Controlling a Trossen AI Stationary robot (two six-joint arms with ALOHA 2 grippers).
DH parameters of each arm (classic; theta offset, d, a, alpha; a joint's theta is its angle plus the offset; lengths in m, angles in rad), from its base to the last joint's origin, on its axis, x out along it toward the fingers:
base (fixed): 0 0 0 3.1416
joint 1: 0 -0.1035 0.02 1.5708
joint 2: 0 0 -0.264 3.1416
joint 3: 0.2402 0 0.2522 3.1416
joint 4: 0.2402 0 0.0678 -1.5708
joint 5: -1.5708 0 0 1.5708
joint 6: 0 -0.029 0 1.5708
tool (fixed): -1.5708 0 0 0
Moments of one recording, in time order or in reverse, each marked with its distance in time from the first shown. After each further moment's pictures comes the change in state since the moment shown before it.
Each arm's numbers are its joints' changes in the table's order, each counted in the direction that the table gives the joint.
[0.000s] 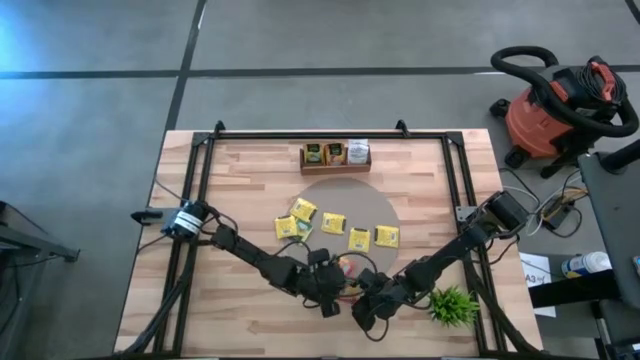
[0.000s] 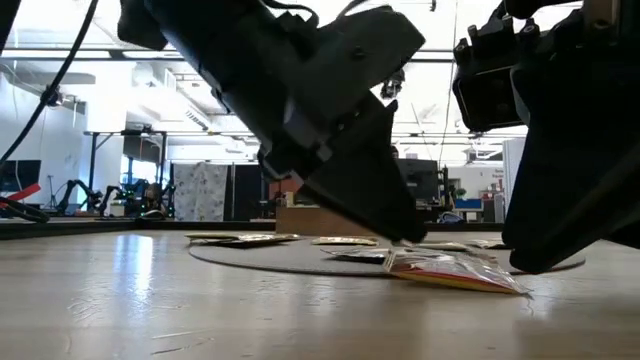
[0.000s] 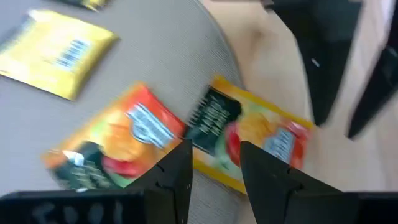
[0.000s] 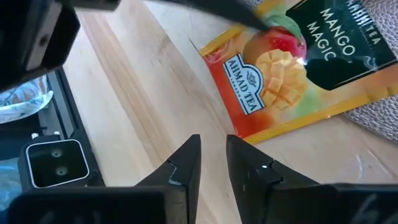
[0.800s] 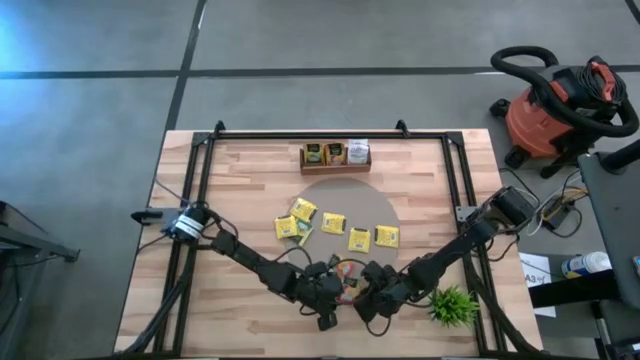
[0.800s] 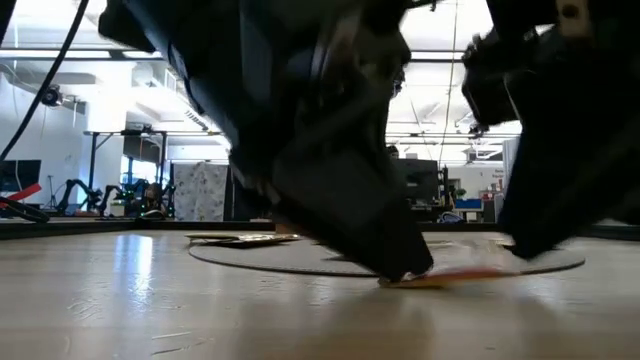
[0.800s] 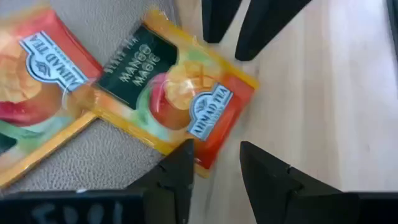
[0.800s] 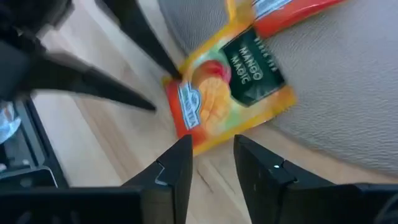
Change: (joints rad) left arm 0.033 0.021 0.005 -0.012 0.178 0.176; right arm 0.000 -0.054 -0.001 0.161 0.089 -0.066
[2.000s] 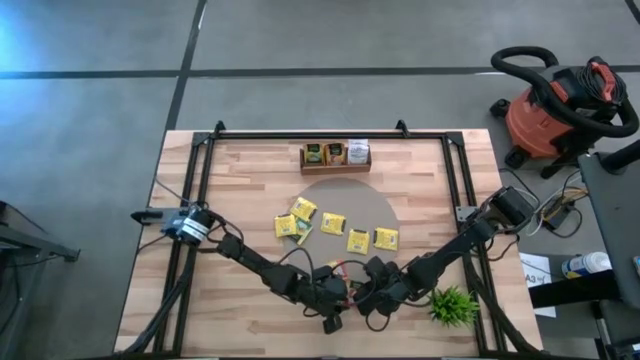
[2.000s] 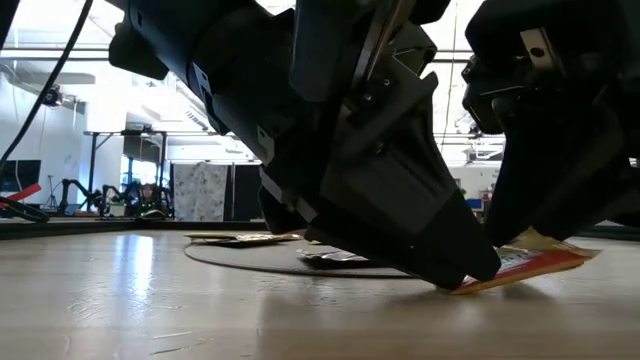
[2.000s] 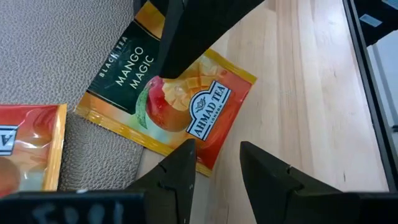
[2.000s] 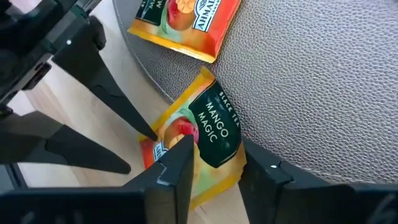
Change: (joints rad) left arm -0.007 0.065 0.000 -0.168 0.009 0.000; right arm 0.009 0.000 -0.008 0.054 0.068 -0.065
